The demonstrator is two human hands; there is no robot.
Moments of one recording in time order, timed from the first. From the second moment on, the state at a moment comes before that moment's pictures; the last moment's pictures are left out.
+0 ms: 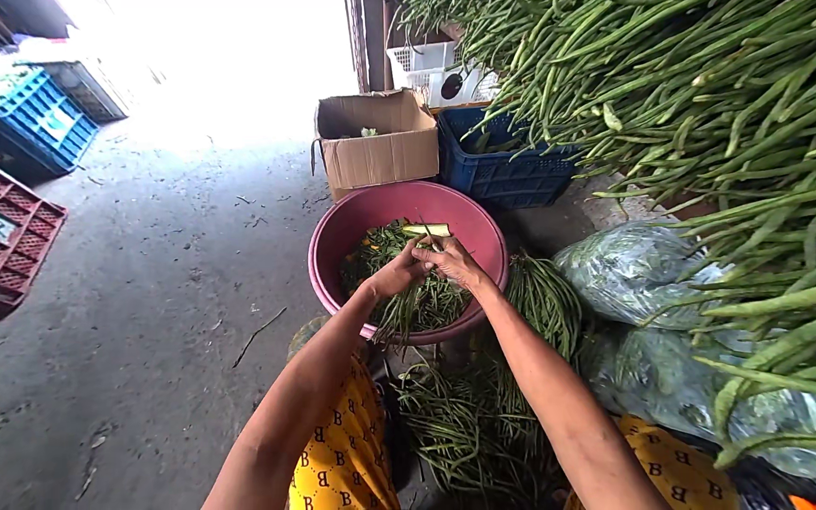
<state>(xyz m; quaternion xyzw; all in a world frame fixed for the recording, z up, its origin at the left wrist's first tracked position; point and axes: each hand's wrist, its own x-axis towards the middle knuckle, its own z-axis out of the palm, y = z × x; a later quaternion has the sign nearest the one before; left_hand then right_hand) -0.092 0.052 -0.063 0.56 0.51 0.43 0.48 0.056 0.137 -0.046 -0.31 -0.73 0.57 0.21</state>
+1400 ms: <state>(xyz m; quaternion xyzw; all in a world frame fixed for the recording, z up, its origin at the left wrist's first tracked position) -0.085 0.063 -0.065 0.59 0.72 0.20 0.30 0.043 0.122 -0.084 -0.49 -0.70 0.51 0.11</state>
